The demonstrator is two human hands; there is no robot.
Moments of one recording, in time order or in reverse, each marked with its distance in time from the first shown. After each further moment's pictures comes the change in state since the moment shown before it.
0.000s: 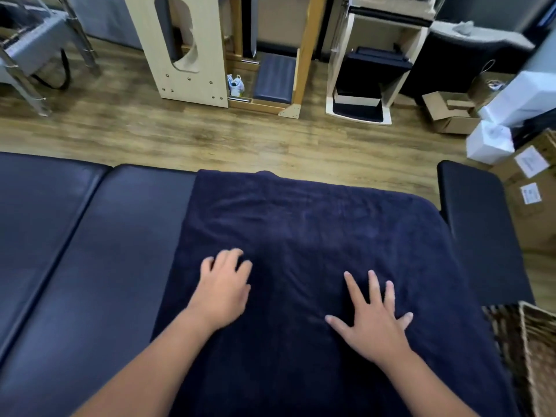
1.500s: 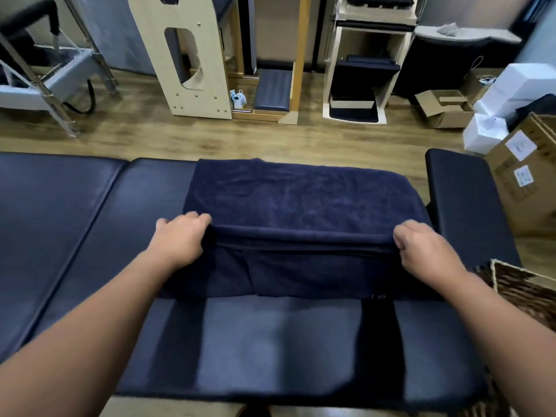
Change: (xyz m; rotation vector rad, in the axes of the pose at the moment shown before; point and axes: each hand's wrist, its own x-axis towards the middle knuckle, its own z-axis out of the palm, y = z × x) left_hand -0.027 -0.001 -0.111 0.148 -0.169 -0.201; right_hand -0.015 0.126 -0.090 -0.062 0.483 -0.361
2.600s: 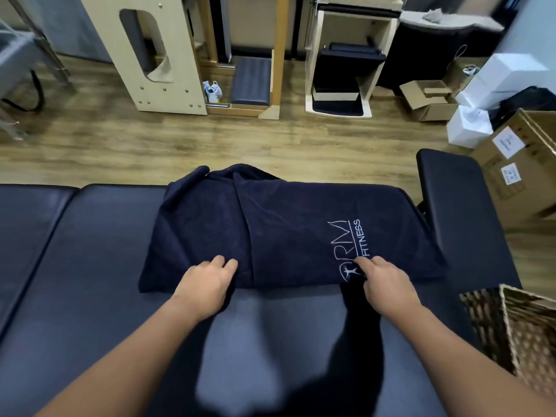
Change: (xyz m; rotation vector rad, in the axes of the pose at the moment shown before) left_hand 0.080 0.046 0.064 0.039 -0.077 0.279; right_hand 0.066 -0.031 0.081 -0.018 -0.226 0.212
